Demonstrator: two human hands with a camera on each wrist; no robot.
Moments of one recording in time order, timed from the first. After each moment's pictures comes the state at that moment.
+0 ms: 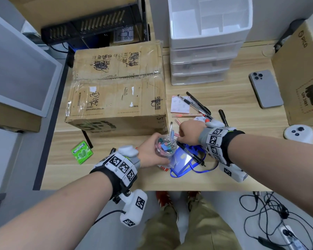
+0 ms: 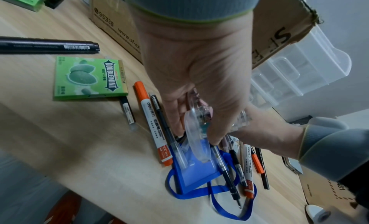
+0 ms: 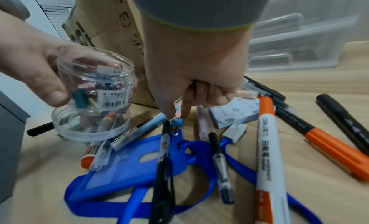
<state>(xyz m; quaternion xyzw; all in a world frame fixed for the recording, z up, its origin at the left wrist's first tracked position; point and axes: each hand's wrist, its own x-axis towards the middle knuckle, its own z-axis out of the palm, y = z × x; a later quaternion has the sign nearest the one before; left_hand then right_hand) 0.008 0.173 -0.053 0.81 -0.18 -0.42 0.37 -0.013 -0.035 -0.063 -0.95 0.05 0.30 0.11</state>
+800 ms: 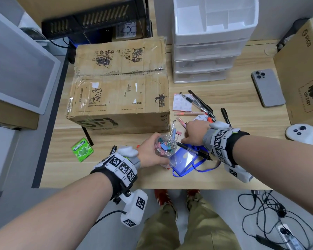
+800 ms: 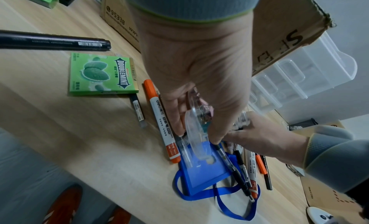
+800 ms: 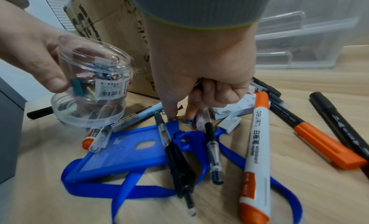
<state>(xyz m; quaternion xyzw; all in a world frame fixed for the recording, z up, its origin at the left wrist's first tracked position) 0.006 0.183 -0.055 0.80 -0.17 -0.42 0.39 -0.019 -0.036 -0.067 -0.95 0.07 0.31 0.08</state>
